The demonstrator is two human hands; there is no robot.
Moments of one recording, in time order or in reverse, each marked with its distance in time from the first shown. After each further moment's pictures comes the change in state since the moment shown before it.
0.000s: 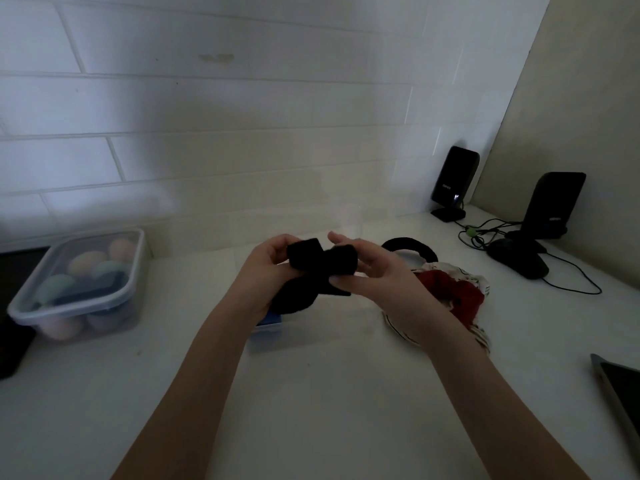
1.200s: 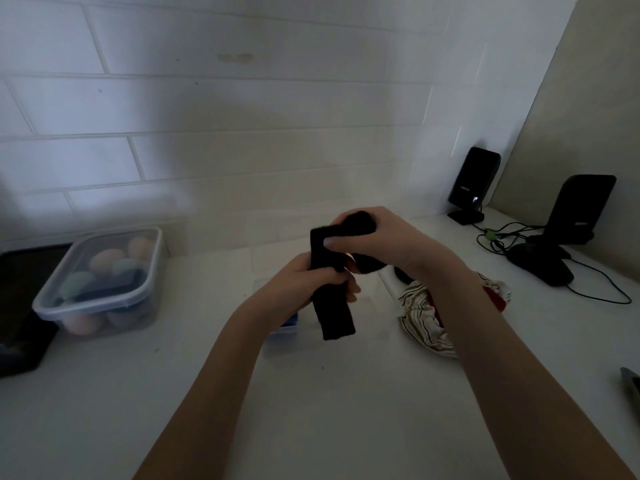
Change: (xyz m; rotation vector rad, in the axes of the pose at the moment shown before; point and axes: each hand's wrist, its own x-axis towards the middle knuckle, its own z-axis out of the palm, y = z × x) left_hand -0.008 0.006 0.009 -0.059 -0.309 -0.089; right_hand 0.051 -0.043 -0.002 -0.329 -0.170 0.026
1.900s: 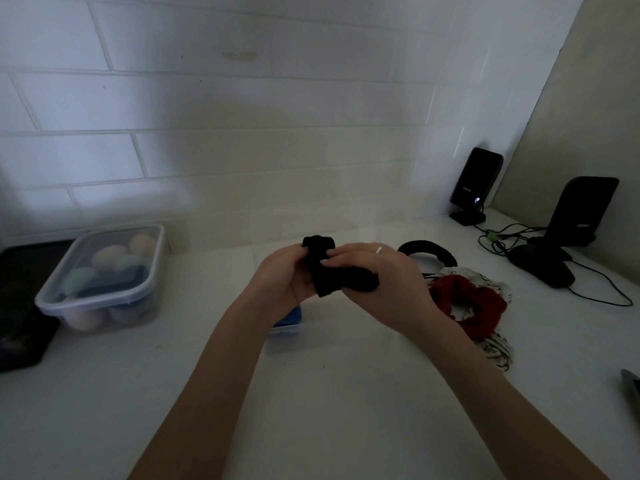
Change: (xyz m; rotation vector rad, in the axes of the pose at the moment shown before) left_hand 0.005 0.002 -0.007 -0.473 0.292 -0.134; right_hand -0.028 0.050 0.034 -0.600 0.355 -0.429
